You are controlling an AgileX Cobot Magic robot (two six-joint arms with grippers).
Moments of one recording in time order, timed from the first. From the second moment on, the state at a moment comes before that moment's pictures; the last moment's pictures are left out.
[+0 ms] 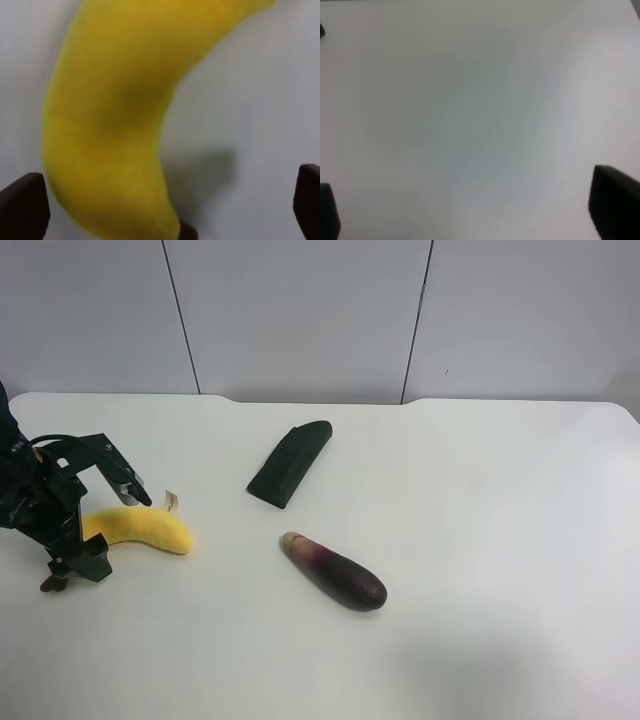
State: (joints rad) left arm -0.10 1.70 -0.75 -0.01 0.47 0.72; right arm 0.02 0.00 -0.51 0.03 1.06 -0.04
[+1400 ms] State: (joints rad) left arm -0.11 1.75 -0.75 -0.02 0.46 0.73; right arm 0.02 0.00 -0.51 0.03 1.06 -0.04
